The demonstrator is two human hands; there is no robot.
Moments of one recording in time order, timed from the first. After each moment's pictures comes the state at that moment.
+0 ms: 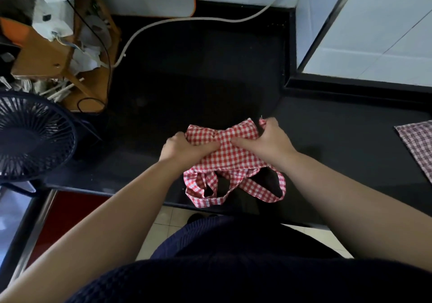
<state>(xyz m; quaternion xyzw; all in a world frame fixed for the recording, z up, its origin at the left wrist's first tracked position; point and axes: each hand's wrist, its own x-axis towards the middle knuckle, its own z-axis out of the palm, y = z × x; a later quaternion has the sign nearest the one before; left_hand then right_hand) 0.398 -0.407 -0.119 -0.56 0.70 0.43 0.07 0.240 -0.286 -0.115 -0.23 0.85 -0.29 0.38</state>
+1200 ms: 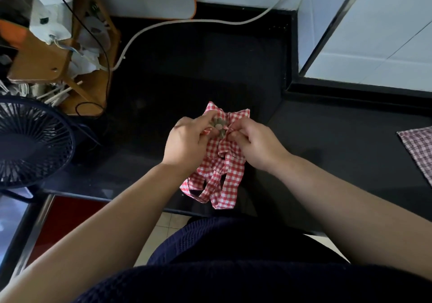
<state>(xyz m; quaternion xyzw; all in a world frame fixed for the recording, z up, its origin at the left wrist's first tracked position) 0.391 -0.403 -0.098 -0.36 0.86 0.33 -0.16 0.257 -0.301 -0.095 -0.44 0.79 -0.30 0.31</state>
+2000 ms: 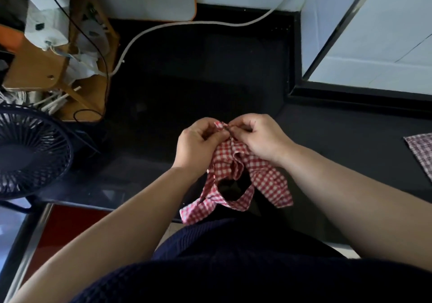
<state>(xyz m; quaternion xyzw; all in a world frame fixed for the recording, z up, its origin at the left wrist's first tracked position) 0.369 -0.402 -0.108 -0.40 0.67 0.58 -0.22 0.238 -0.326 -0.091 -0.39 0.76 -0.38 0.36</state>
